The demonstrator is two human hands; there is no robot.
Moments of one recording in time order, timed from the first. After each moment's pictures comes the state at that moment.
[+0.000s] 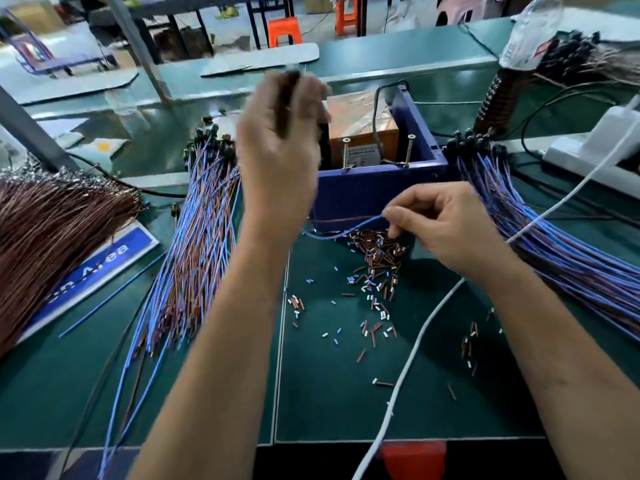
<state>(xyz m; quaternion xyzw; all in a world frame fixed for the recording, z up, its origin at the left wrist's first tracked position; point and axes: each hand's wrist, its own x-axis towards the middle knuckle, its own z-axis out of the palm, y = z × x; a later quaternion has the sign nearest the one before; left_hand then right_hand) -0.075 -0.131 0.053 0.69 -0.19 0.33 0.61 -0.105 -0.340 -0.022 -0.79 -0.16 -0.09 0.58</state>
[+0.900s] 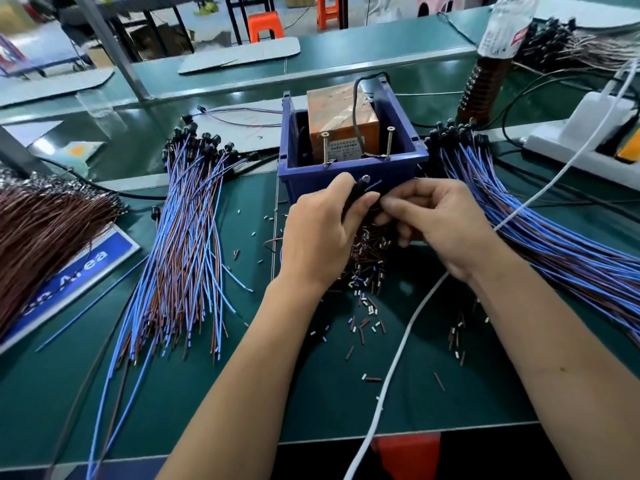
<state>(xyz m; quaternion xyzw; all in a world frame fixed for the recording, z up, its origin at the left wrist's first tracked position) -0.095 -0.161 -0.023 0.86 -0.26 0.27 0.36 -0.108 -0.341 -0.029 -0.70 -0.03 -0.03 0.71</state>
